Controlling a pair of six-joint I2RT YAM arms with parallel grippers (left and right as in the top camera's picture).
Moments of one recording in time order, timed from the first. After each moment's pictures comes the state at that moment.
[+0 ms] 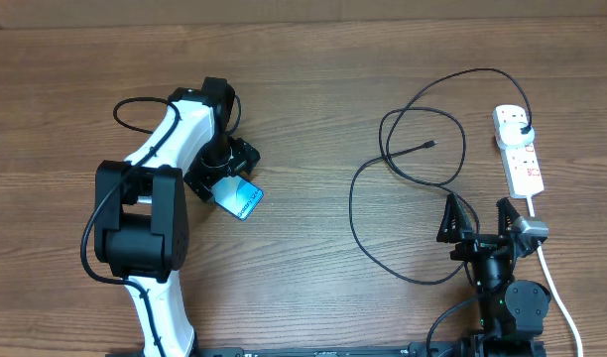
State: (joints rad) left arm -0.15 2.10 1.51 -1.10 0.06 -0.91; right arm -0.05 0.01 0.02 -0.03 -0.06 0.30
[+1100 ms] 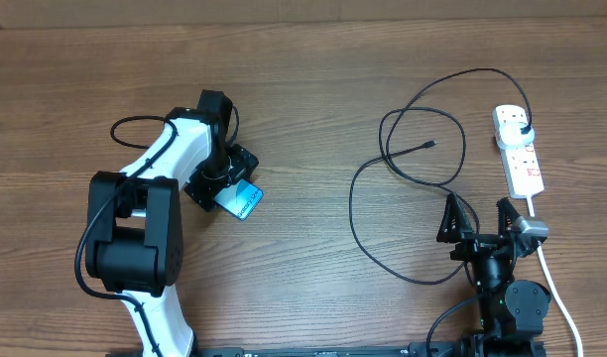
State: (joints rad) left arm -0.15 2.03 1.33 -0.92 0.07 -0.99; right arm -0.05 0.01 0.02 -0.03 -0.06 0.30
